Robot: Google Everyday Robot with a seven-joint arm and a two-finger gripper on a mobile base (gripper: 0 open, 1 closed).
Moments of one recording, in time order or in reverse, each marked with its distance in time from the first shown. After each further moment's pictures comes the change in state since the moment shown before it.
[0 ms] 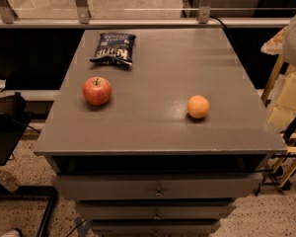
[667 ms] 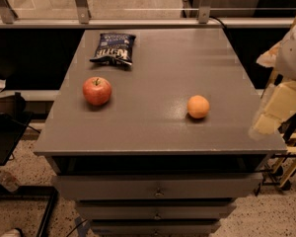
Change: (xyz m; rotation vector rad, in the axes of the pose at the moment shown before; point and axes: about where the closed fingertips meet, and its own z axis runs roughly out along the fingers) arm -0.004 0.008 0.022 -0.028 -0.076 0.095
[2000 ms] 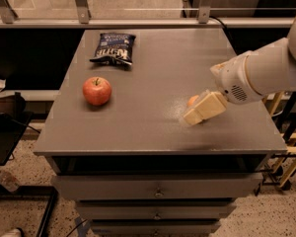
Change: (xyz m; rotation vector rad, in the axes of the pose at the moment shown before) arm -0.082 -0.027 0.099 0.069 -0.402 0.201
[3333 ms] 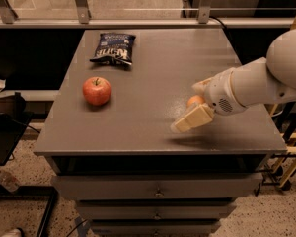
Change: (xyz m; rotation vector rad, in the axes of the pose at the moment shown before) arm 0.015 0.012 0.046 -0.108 -0.034 -0.011
